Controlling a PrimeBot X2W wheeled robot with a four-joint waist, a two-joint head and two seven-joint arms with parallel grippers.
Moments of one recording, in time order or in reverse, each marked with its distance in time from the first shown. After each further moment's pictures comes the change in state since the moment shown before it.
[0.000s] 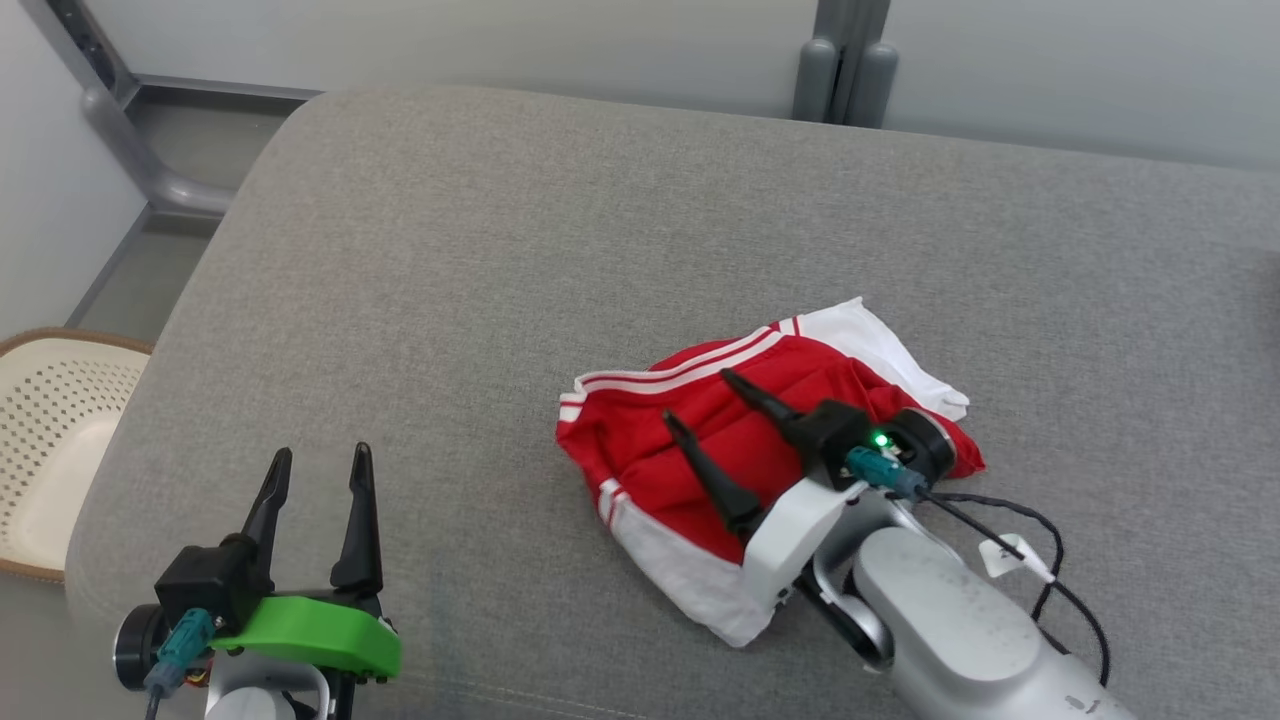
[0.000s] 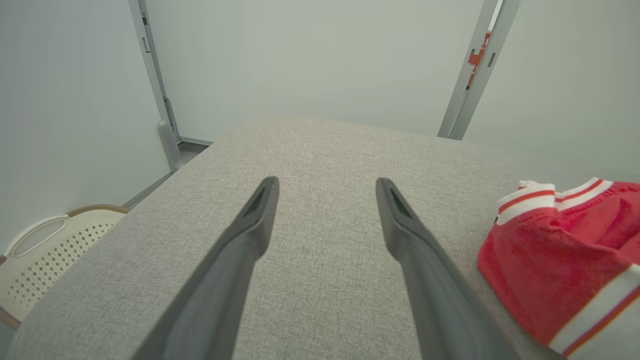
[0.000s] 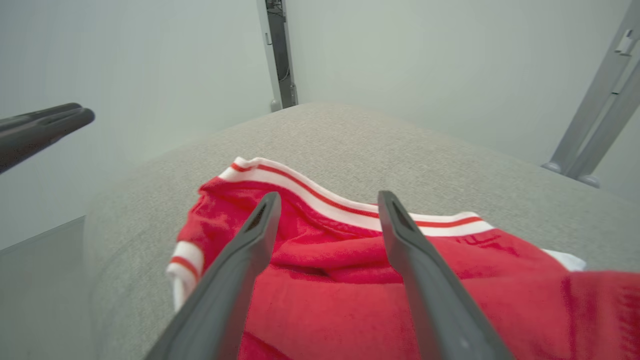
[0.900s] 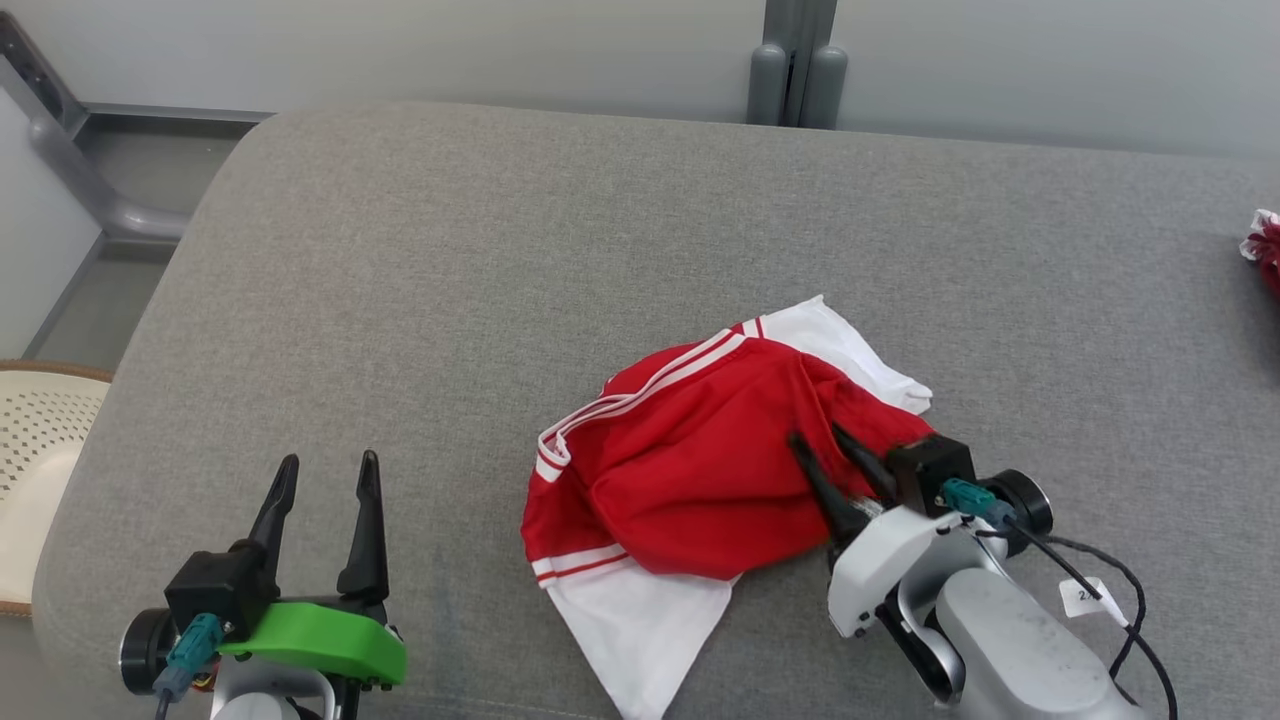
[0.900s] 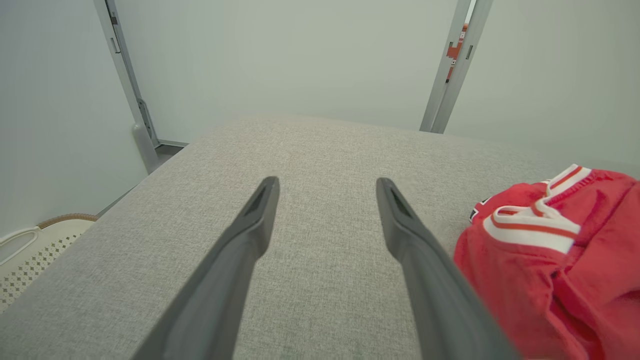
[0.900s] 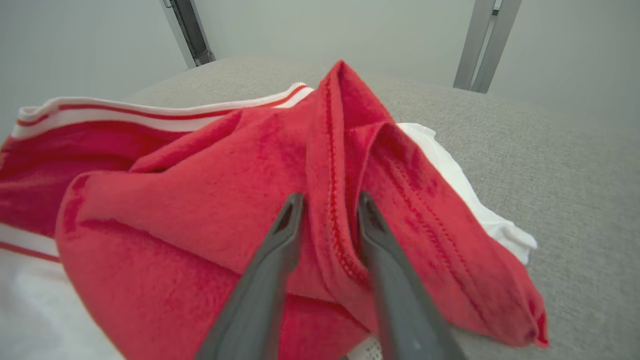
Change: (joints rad) left arm 0.014 -0.002 -0.006 -0.003 0.015 0.000 0.000; right arm 0.126 -0.051 -0.191 0.026 -0.033 0.000 0.000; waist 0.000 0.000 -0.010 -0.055
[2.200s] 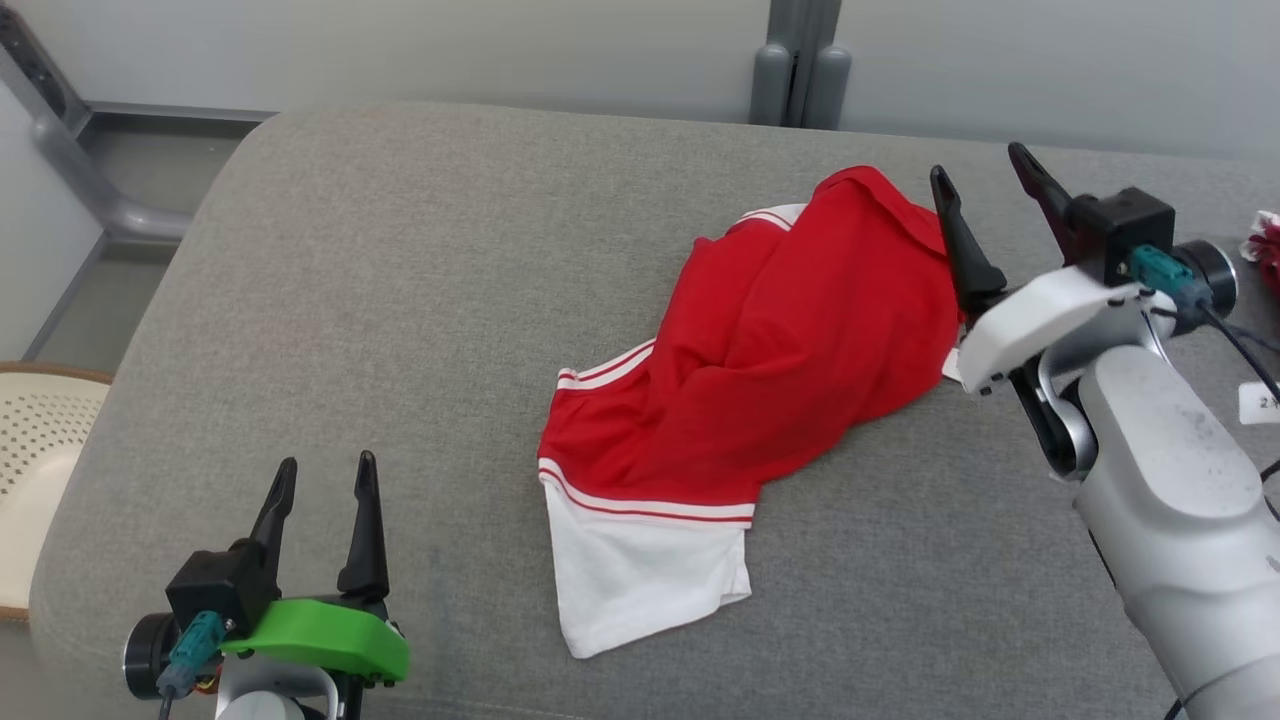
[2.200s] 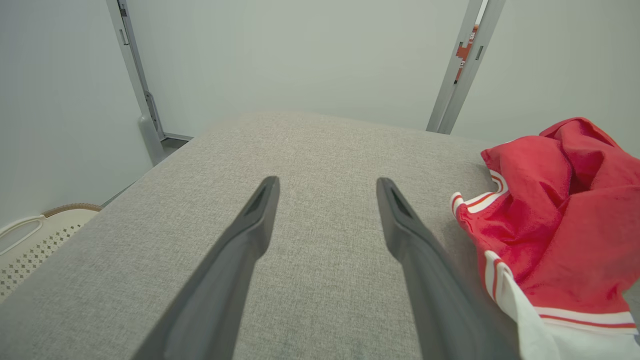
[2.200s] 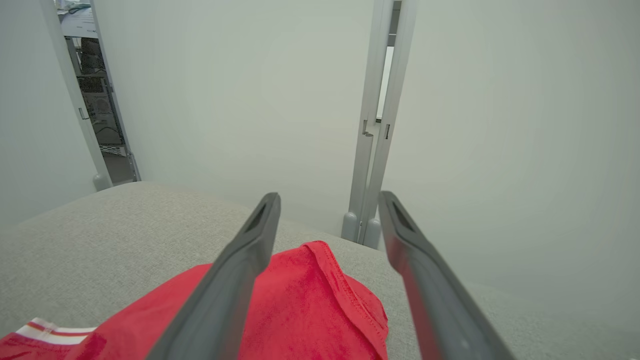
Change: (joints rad) left arm -0.015 -0.025 0.022 0.030 0.006 0.000 0.000; right arm -0.312 -0.138 -0.161 0.024 0.013 0.000 0.000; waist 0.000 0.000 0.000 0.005
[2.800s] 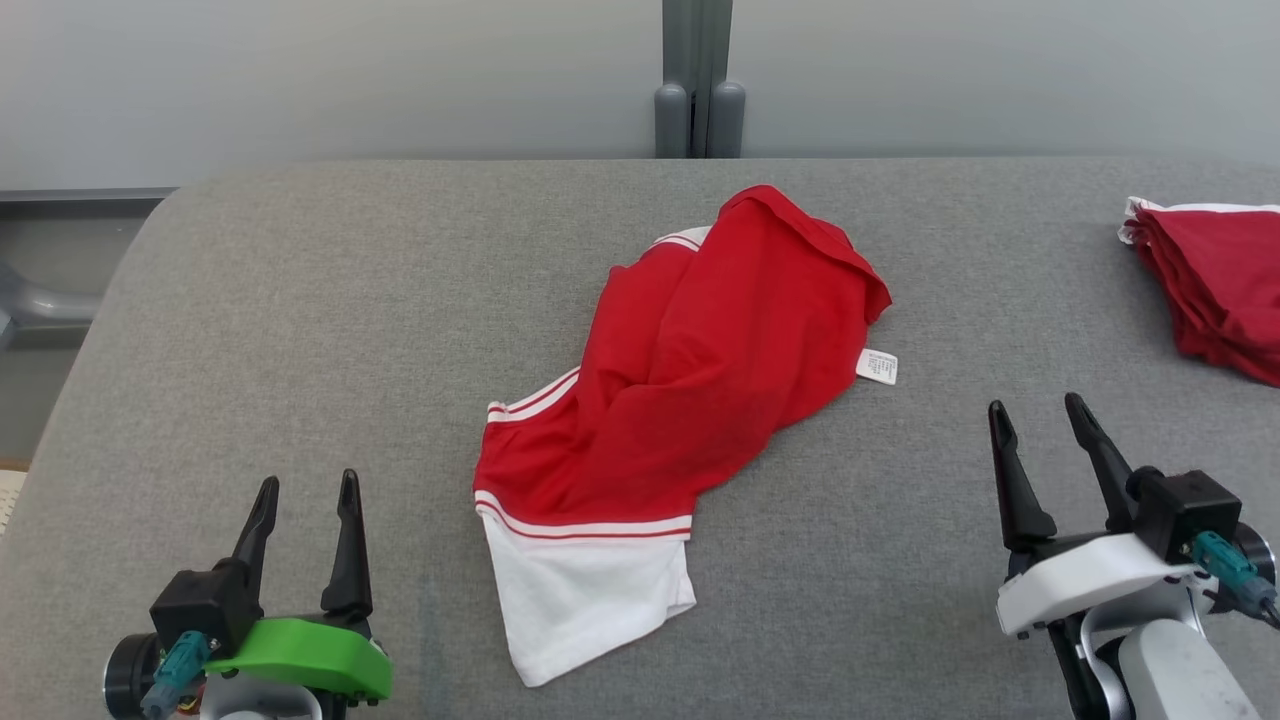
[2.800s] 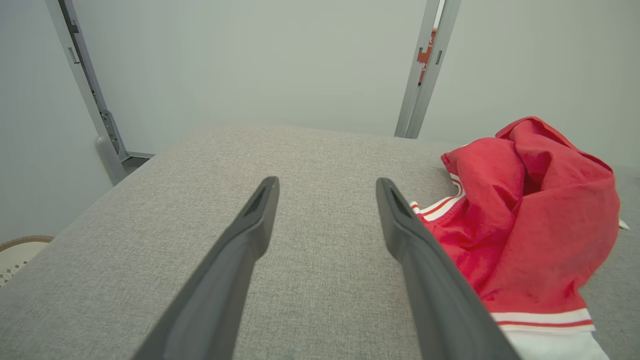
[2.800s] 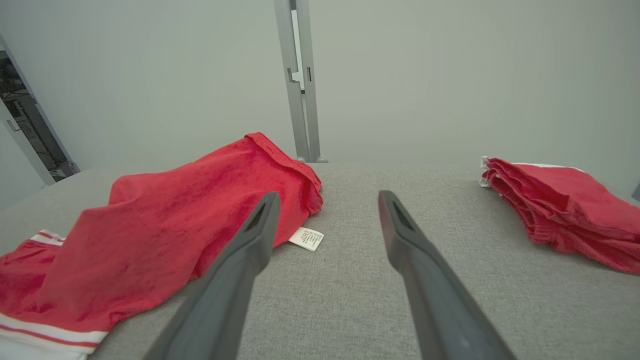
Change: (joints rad) left arm 0.035 0.007 0.031 -0.015 0.022 0.000 0.000; right arm 0.578 0.086 -0.249 -0.410 -0.058 0.000 0.000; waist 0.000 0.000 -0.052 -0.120
